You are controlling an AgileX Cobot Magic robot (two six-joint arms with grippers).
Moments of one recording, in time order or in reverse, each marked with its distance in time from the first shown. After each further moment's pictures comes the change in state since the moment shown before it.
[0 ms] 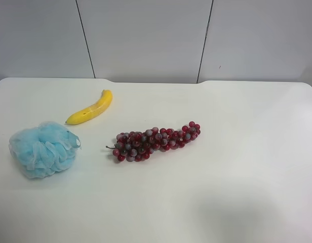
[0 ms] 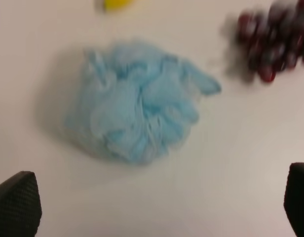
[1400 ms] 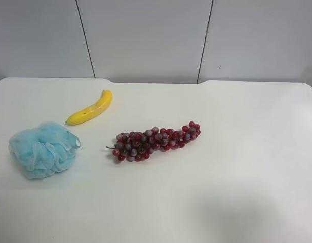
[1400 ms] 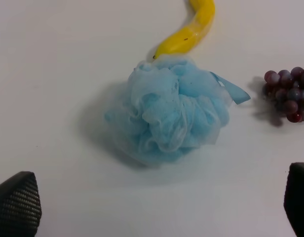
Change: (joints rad) left arm 0.000 -0.833 0.437 0.119 -0.022 -0.182; right arm 0.000 0.000 0.000 0.000 0.000 0.000
